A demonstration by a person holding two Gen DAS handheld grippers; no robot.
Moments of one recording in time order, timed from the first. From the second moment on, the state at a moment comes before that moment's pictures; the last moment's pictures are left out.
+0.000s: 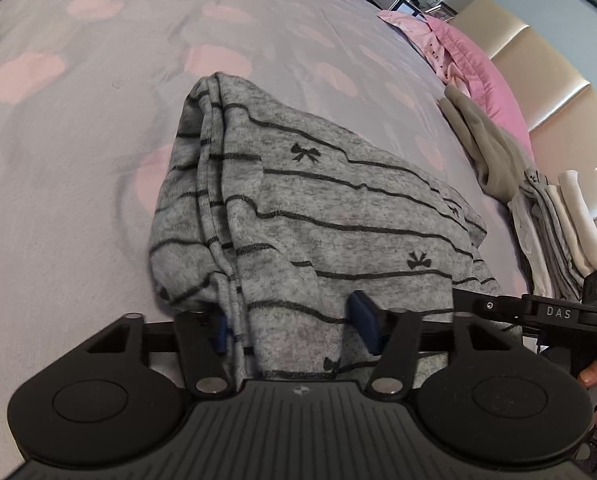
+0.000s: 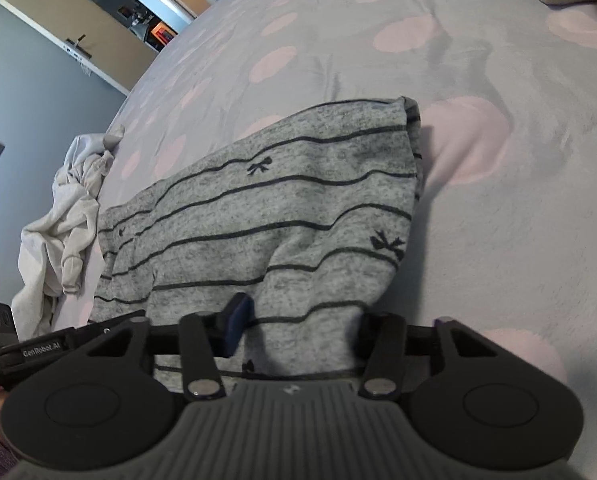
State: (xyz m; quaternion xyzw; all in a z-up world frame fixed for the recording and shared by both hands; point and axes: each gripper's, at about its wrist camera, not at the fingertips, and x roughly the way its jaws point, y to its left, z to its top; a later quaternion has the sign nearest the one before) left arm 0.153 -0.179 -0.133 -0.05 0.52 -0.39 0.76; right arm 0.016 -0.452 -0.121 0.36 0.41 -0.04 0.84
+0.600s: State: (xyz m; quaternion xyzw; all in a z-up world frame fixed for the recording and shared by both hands) left arm 0.126 -0.171 -0.068 -0.07 0.43 -0.44 0.79; right arm -0.015 -0.448 -0.061 0.35 0.34 -0.05 0.87
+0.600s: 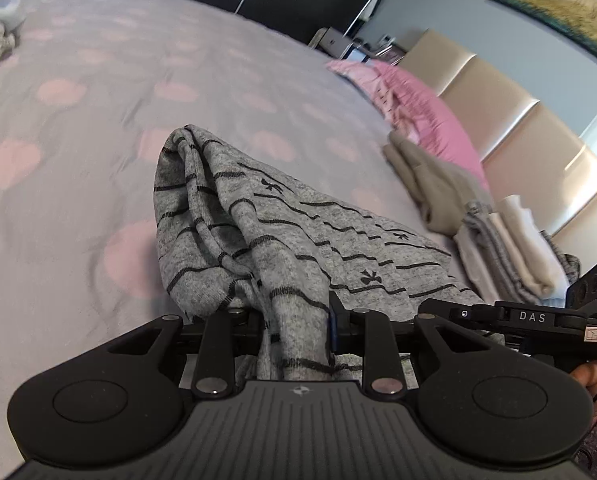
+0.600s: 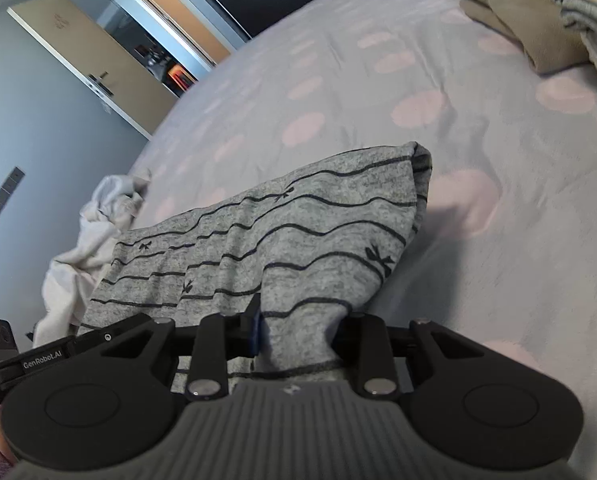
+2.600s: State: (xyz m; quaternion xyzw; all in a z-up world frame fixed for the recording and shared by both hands) left arm 0.005 -0.579 -0.016 -0.04 0.39 -0.61 0.68; right arm -0.202 -0.844 0.056 0.28 0.31 -0.26 0.87
